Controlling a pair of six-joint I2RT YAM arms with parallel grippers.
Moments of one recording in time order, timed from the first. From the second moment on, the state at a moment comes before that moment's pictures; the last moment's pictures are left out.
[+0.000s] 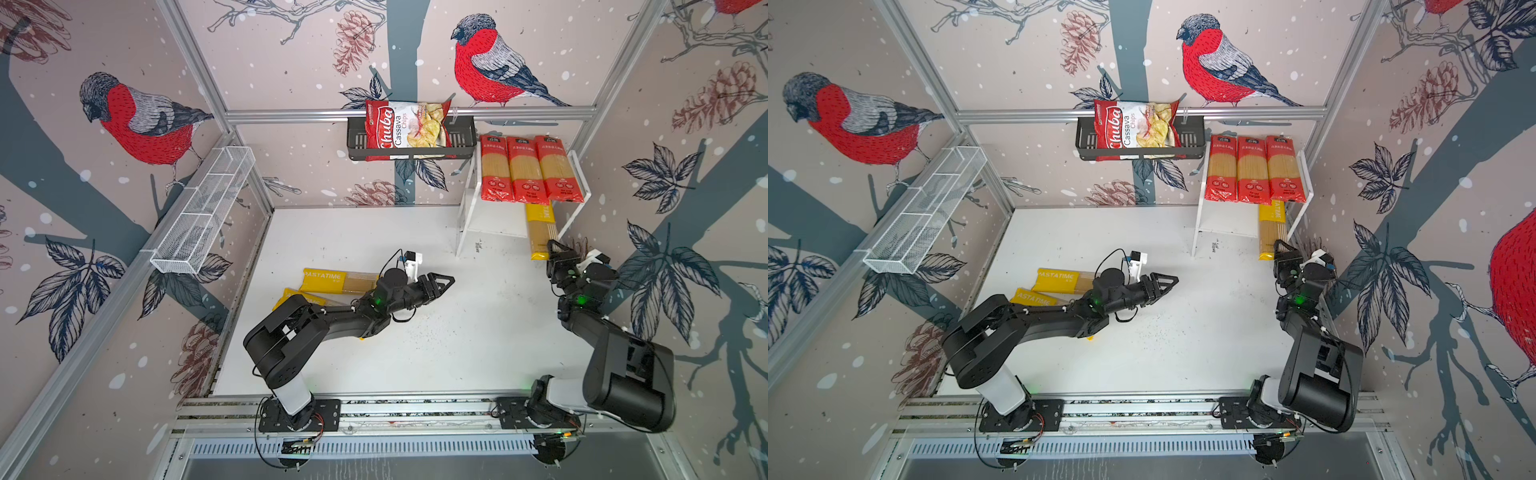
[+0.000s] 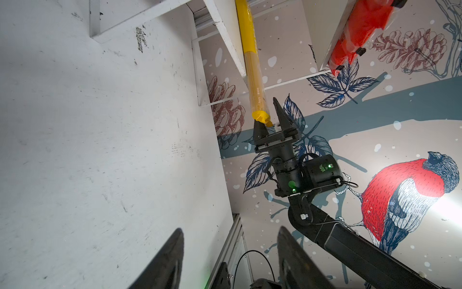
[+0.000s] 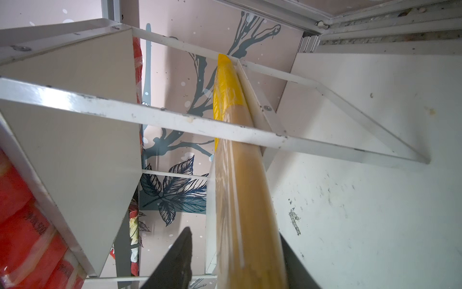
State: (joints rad) left arm -0.83 1.69 0.77 0.76 0.34 -1.20; right arm -0.37 1.34 0.48 0.76 -0.46 1.24
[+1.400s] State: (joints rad) left arm -0.84 1.62 0.77 0.70 0.31 -1.14; right arm -0.32 1.09 0.39 0.58 -0.44 1.17
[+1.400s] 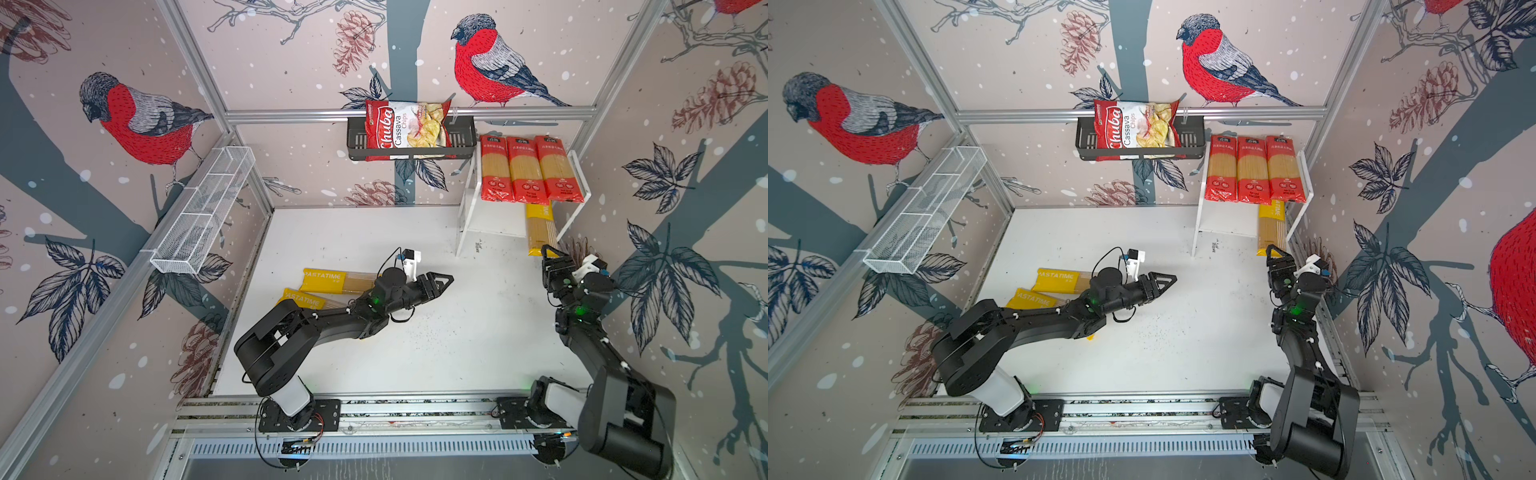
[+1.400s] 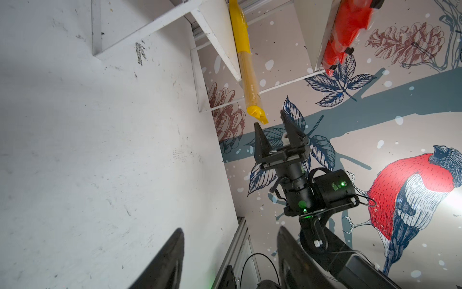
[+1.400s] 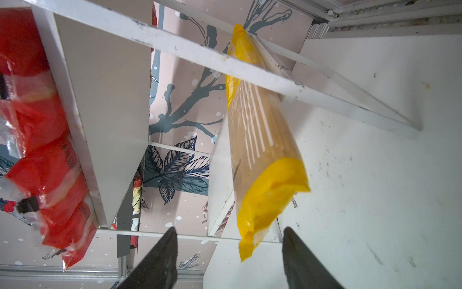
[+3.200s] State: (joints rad) left arm -0.55 0.84 0.31 0.00 -0.08 -0.81; right arm 1.08 1.75 0.87 0.30 0.19 0.93
